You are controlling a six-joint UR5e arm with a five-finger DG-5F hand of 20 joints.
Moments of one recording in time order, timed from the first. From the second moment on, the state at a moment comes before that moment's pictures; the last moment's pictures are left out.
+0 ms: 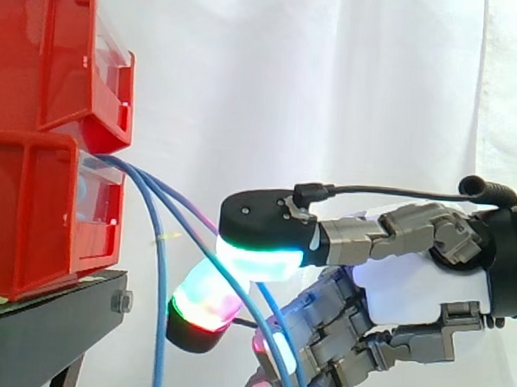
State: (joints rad) arm 0.18 -2.36 -1.08 -3.00 -1.12 -0.15
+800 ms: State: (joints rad) arm 0.17 -2.33 -1.07 -3.07 -1.12 -0.24
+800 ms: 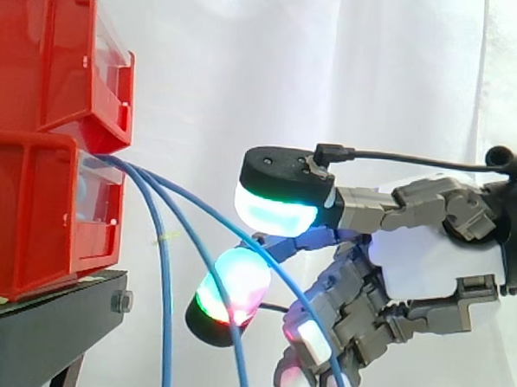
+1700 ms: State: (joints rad) arm 0.17 -2.29 -1.07 -3.11 -1.12 -0.26
